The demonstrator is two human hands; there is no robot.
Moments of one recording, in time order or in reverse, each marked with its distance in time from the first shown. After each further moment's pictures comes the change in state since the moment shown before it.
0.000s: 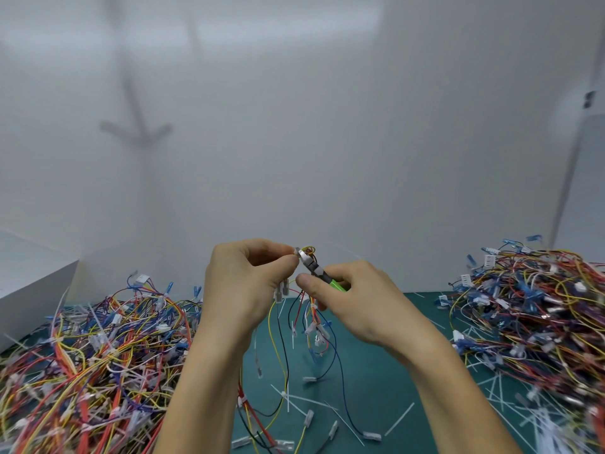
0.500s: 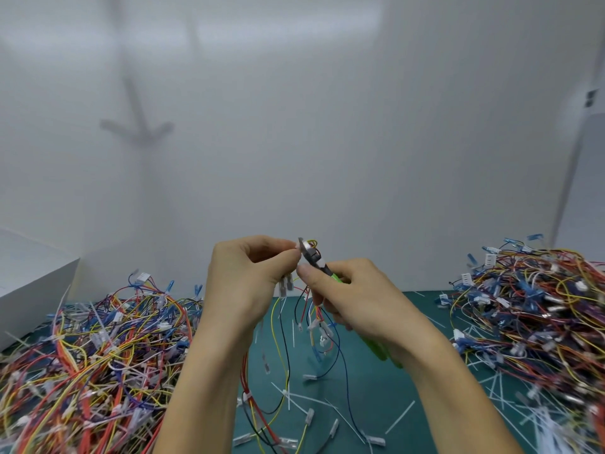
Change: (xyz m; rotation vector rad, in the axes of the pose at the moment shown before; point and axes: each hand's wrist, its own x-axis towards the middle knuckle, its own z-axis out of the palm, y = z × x) left_hand 0.002 -0.002 0.000 -0.090 -0.011 -0.005; right_hand -0.003 -0.007 0.002 0.242 -0.067 0.066
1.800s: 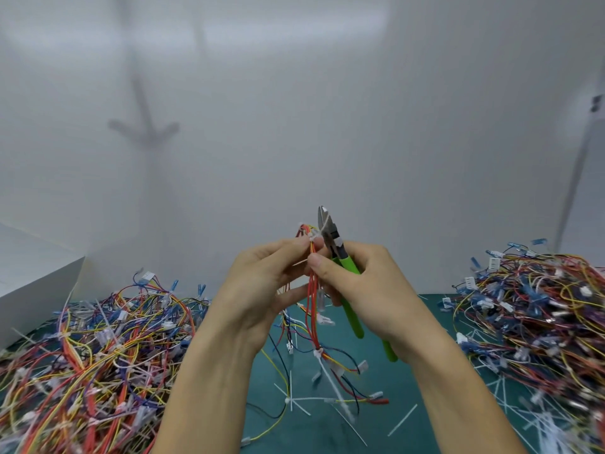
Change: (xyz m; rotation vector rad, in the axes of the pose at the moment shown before) left_hand -0.005 0.011 0.005 -0.442 -0.258 -0.318; right_hand -0.001 -0.008 -0.002 0.107 0.096 -0.210
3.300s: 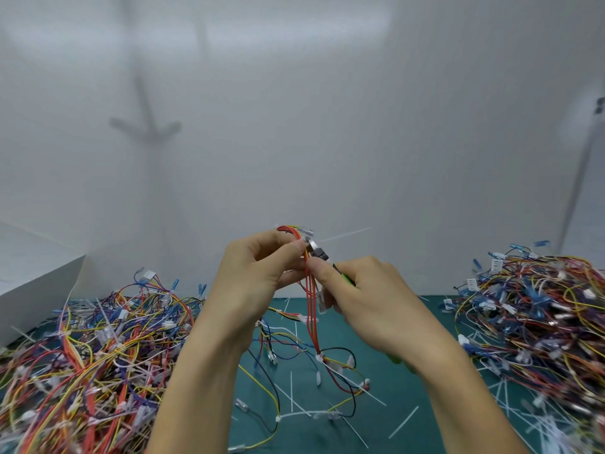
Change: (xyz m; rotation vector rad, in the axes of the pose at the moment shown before) left_hand 0.002 0.000 -0.014 0.249 0.074 0.238; right_hand -0.006 -0.008 -0.001 -0.467 -0.039 0.090
